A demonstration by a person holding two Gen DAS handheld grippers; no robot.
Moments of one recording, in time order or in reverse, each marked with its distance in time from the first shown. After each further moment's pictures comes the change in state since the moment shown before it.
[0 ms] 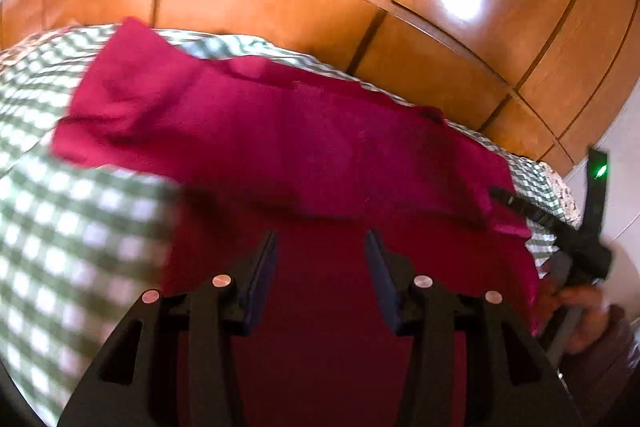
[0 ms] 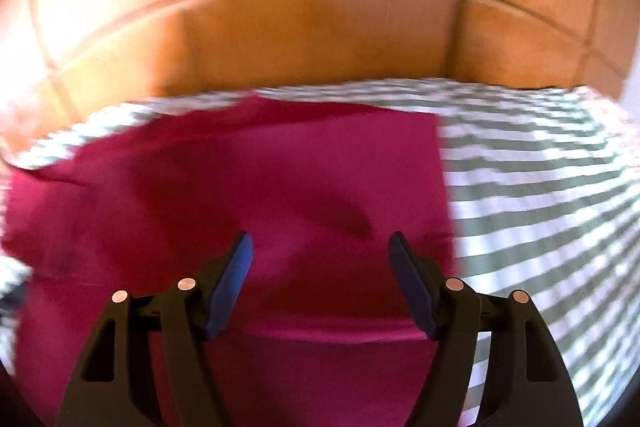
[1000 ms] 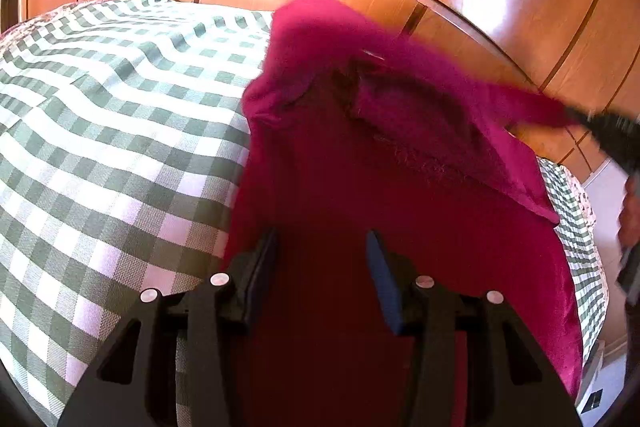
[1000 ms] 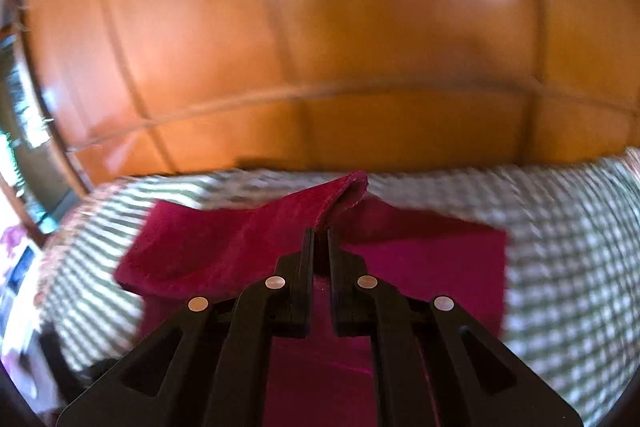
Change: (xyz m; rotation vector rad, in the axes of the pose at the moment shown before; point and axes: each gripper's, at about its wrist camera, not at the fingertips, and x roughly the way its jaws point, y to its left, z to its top) left arm 0.001 0.043 -0.039 -0.047 -0.001 0.048; right arm -0.045 0.009 0.052 -0.032 -0.106 0.038
